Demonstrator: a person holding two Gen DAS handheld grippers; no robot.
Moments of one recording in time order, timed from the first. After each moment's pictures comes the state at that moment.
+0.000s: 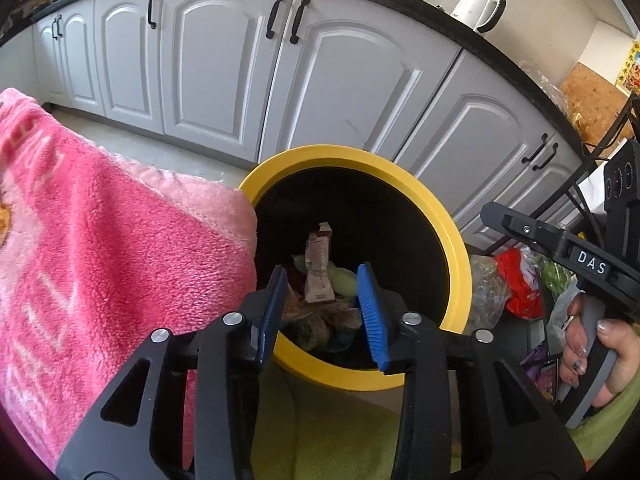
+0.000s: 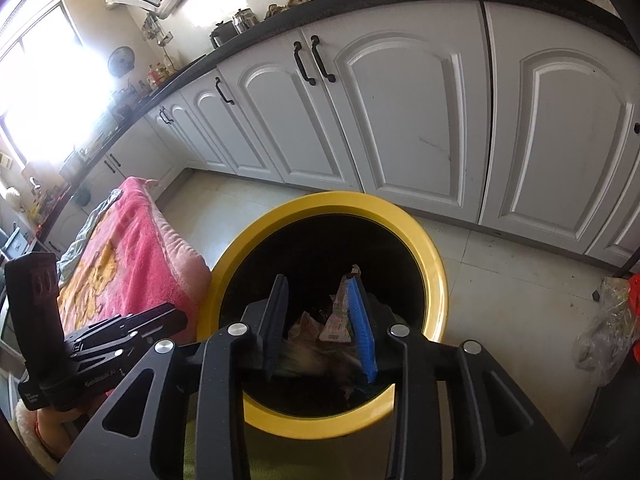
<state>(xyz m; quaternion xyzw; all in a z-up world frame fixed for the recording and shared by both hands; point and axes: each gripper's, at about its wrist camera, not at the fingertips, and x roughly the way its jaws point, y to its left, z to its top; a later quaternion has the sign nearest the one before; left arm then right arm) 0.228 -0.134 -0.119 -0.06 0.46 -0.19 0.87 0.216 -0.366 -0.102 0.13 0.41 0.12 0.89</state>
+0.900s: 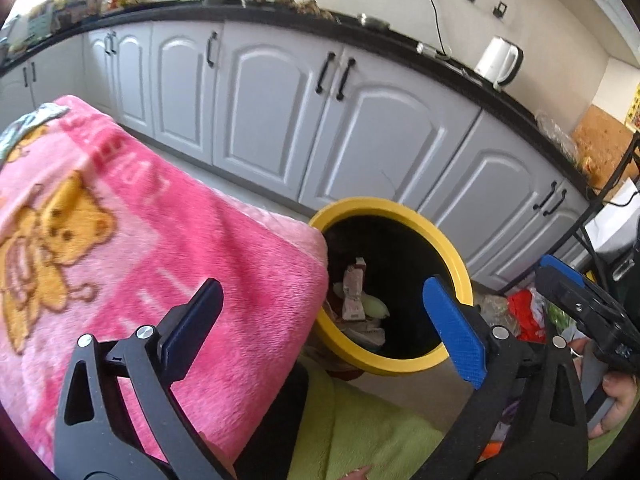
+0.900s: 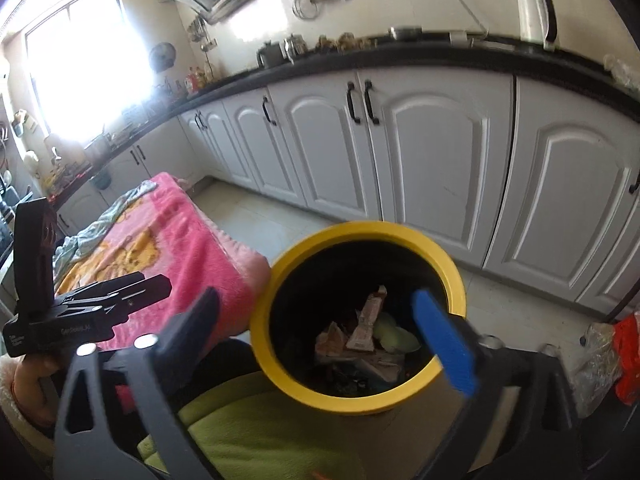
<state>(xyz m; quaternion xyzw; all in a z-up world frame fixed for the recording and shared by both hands) 0.177 -0.065 -0.055 -0.09 0.39 -0.12 0.91 0.145 -0.315 -0.042 0.07 0.33 0.14 0.93</state>
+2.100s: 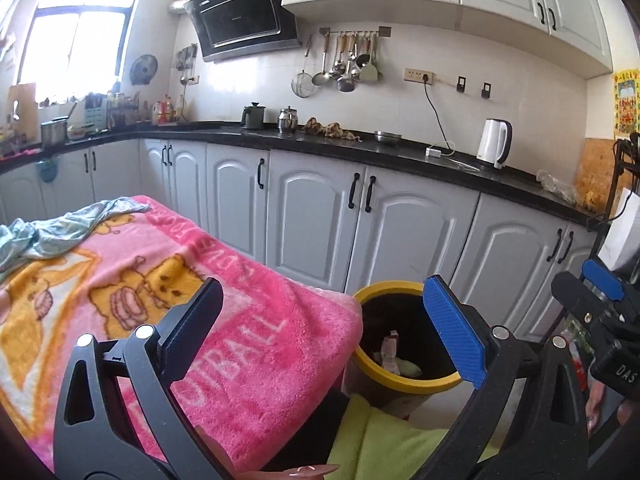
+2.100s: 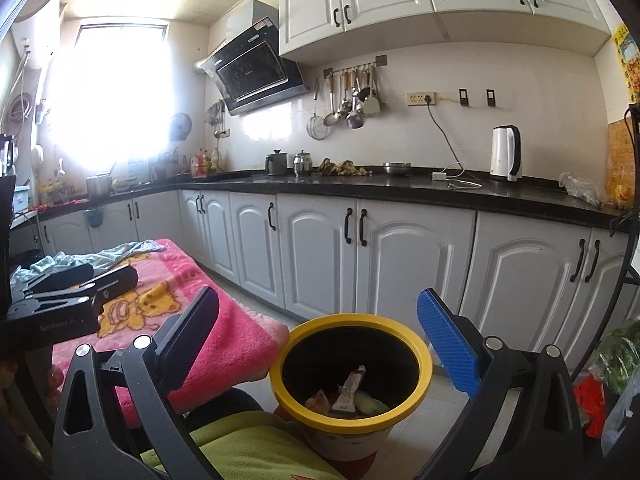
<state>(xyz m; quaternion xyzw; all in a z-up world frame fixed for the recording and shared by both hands) 0.043 -0.042 -0.003 -0.04 0.18 -0.04 0.98 0.012 -0.270 -0.007 0.00 0.12 0.08 0.99</state>
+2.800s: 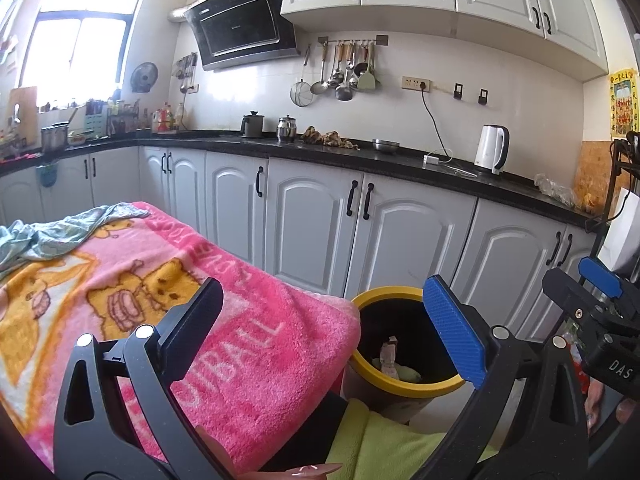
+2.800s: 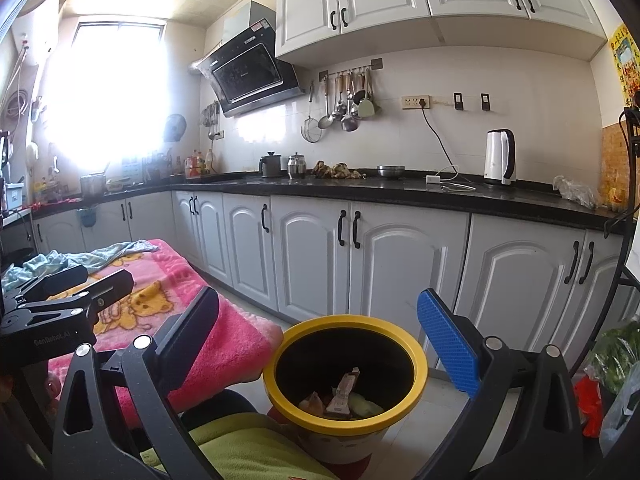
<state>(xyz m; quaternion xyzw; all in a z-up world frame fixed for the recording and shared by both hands) 0.035 -0.046 -0.009 -0.04 0.16 -0.05 0.98 0.014 -0.266 -0.011 0.00 0.11 0.07 0.99</state>
